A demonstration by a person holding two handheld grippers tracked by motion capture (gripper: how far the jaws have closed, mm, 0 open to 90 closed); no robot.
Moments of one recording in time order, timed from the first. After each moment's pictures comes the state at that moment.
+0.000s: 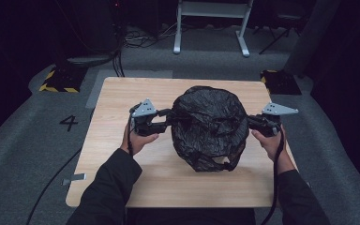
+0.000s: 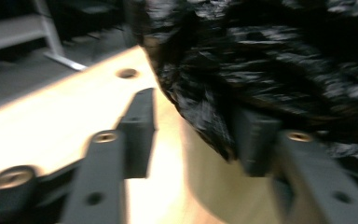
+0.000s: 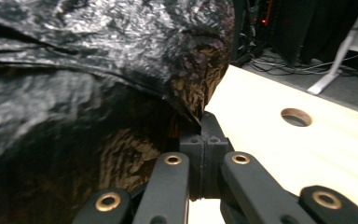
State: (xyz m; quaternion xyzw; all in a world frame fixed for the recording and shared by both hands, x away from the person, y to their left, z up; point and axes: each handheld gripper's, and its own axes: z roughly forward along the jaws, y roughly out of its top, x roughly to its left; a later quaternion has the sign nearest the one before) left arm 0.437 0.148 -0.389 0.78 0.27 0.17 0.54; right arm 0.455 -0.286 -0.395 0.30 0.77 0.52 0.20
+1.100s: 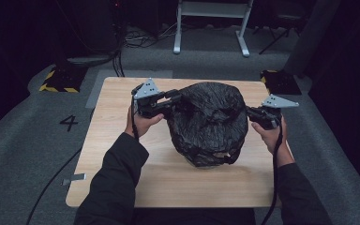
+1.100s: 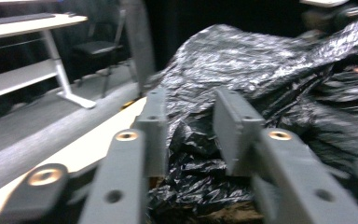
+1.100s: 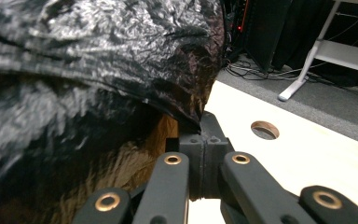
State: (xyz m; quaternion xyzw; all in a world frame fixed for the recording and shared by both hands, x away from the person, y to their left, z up) left arm 0.464 0.128 -0.344 0.76 0.23 0.19 0.58; right arm 0.466 -0.281 -0.377 0.31 0.76 0.51 0.24
